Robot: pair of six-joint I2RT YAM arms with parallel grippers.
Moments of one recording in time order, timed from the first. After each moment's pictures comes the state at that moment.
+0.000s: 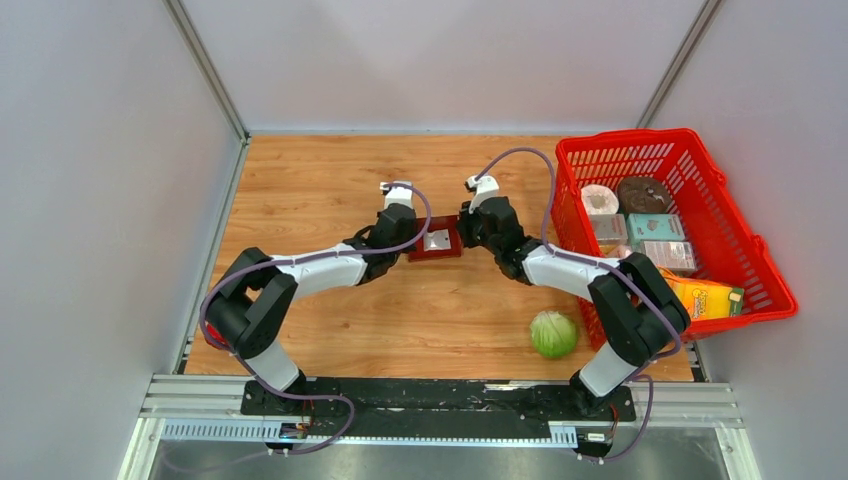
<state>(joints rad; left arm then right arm) -0.71 1.64 0.88 0.16 -0.40 -0.38 0.59 1.63 0.86 0.32 0.02 0.25</state>
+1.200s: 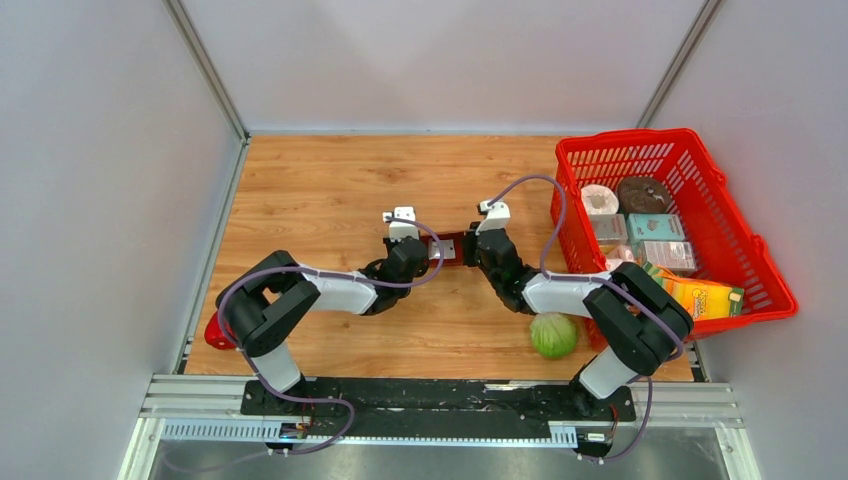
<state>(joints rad) -0.86 1.70 0.72 0.50 -0.67 -0.49 0.71 1.58 0.62 0.59 0.34 0.42</state>
